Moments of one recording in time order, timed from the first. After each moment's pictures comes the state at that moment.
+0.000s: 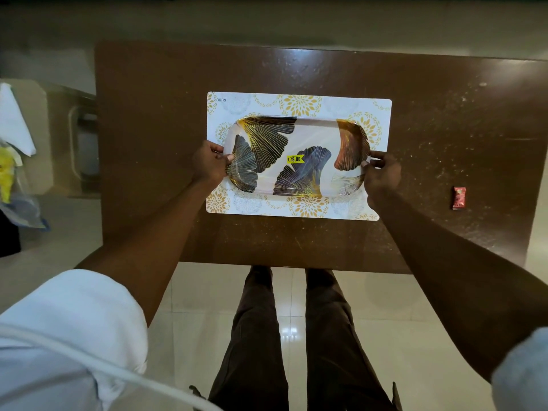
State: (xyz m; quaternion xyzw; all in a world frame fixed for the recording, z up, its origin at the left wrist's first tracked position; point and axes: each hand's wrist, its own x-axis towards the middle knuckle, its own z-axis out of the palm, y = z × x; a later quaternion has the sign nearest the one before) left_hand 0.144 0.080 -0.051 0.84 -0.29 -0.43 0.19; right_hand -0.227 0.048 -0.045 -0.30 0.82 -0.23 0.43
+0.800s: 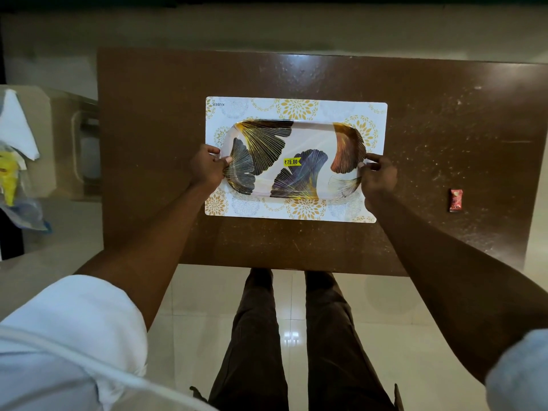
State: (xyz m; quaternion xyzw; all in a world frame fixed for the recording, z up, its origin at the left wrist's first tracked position) left_hand 0.139 0.082 -0.039 0.84 -0.29 -0.42 0.18; right_hand -0.231 0.049 -0.048 -0.30 0.82 -0.23 0.44
